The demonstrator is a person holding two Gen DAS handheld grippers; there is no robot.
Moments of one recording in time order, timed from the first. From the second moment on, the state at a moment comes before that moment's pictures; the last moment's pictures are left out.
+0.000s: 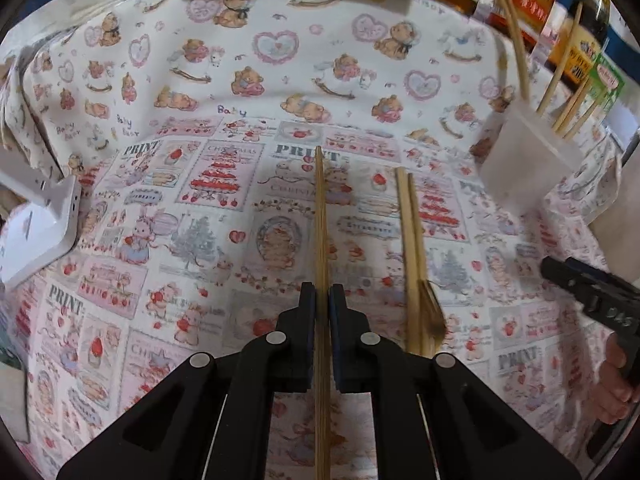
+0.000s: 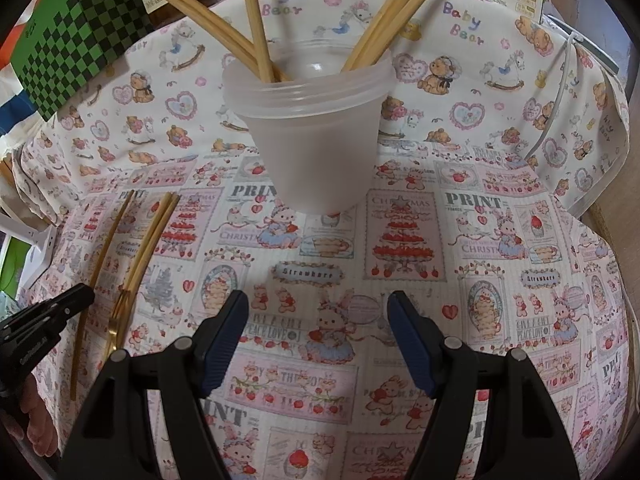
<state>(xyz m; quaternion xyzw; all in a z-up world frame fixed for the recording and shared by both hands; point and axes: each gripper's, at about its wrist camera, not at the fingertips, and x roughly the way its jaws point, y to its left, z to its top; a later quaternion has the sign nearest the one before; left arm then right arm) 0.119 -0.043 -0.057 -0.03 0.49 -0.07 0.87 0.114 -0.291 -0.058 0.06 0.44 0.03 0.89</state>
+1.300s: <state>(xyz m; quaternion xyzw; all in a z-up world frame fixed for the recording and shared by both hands) 0.092 -0.016 0.070 -0.08 0.14 -0.06 0.99 0.195 -0.199 -0.046 0.12 0.51 0.14 0.84</state>
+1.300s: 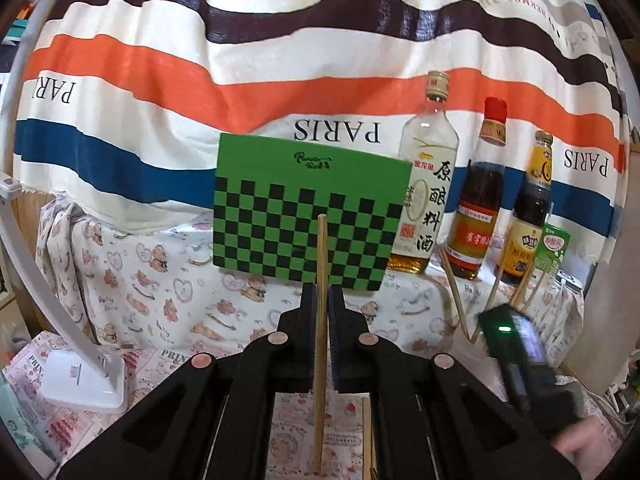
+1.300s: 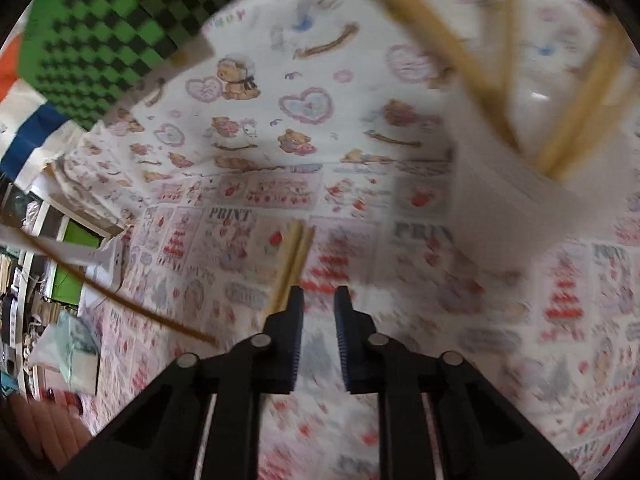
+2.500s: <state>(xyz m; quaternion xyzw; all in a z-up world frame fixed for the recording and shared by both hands) 0.092 0.005 0.067 -0.11 0.14 -0.04 0.98 0.163 -0.169 0.014 0.02 0.36 0.08 0.93</state>
